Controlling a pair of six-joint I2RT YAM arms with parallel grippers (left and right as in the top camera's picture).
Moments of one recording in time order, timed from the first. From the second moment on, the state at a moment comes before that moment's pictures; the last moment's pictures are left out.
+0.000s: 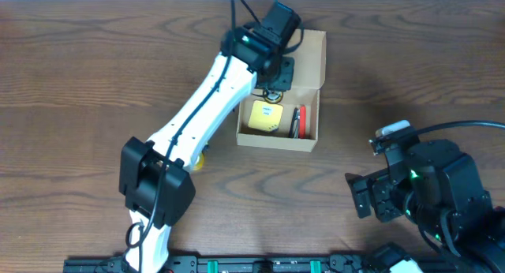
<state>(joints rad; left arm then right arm) -0.62 2.06 1.98 -1.06 0.03 -0.43 0.52 0.88 1.39 -1.43 0.12 0.14</state>
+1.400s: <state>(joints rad) -0.71 2.13 1.89 -1.16 -0.22 -1.82 0.52 0.88 1.39 -1.43 0.12 0.14</state>
